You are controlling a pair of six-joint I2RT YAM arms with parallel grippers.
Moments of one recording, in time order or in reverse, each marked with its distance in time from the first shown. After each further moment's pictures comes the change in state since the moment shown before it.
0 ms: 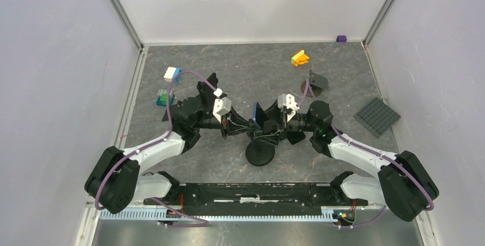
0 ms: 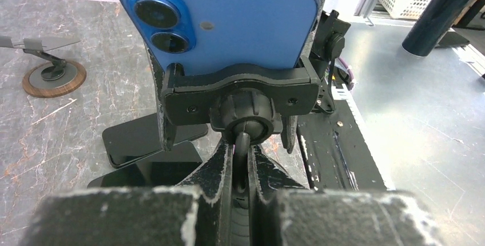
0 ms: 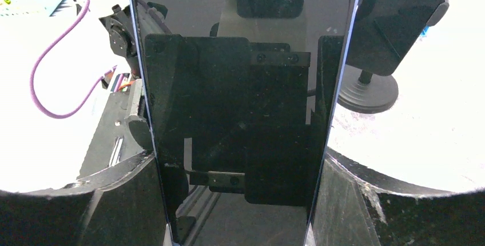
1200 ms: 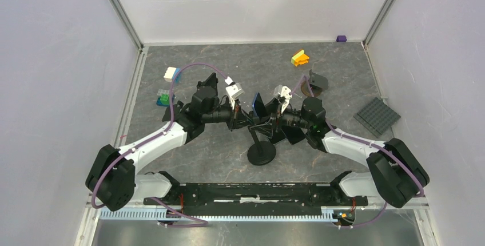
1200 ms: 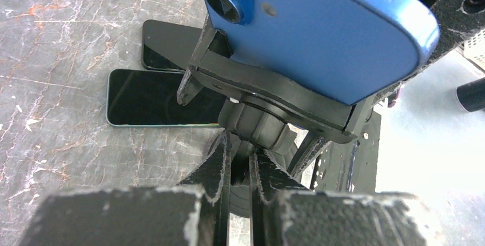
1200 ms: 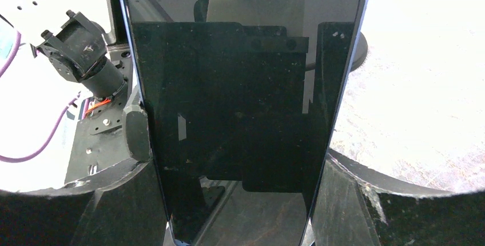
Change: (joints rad) left arm -0.060 0.026 0.215 -0.632 -0.389 -0.026; right arm 0.003 0.119 0.028 0.013 0.178 0.109
